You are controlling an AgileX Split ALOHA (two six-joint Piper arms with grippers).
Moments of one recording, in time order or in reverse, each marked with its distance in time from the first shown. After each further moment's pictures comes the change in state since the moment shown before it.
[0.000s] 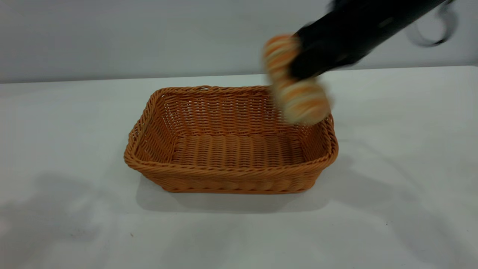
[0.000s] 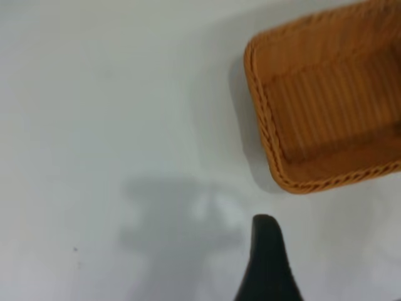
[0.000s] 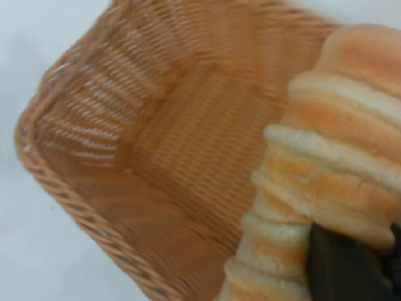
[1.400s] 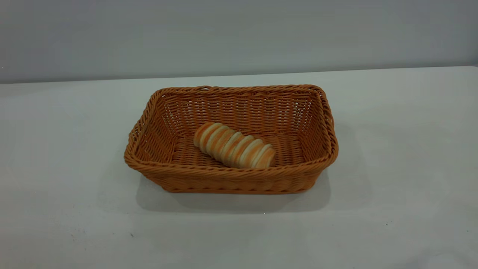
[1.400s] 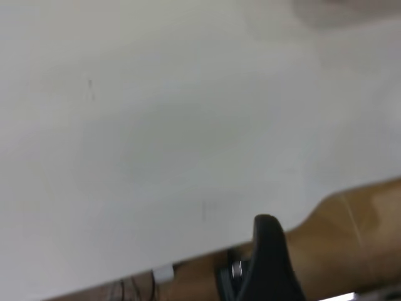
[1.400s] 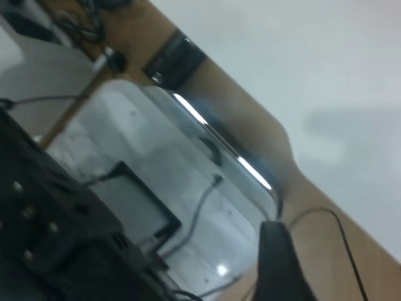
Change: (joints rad) left arm 0.000 -1.200 1.040 0.103 -0.009 -0.024; right arm 0.018 -0.890 0.263 -0.785 0.860 0.788
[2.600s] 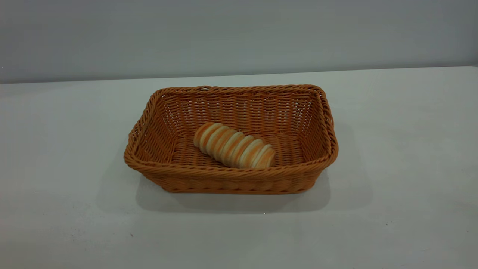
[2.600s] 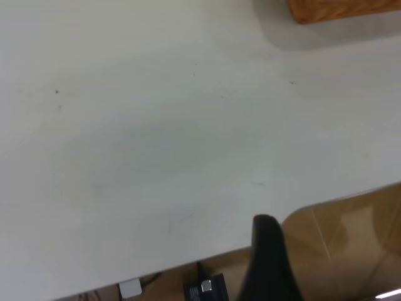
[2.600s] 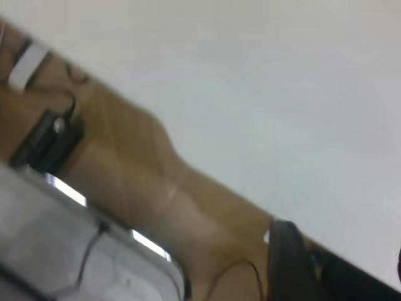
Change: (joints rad) left arm 0.026 -0.032 0.036 -0.066 -0.024 -0.022; right arm -0.097 -0.698 0.411 -0.222 -0.101 0.169
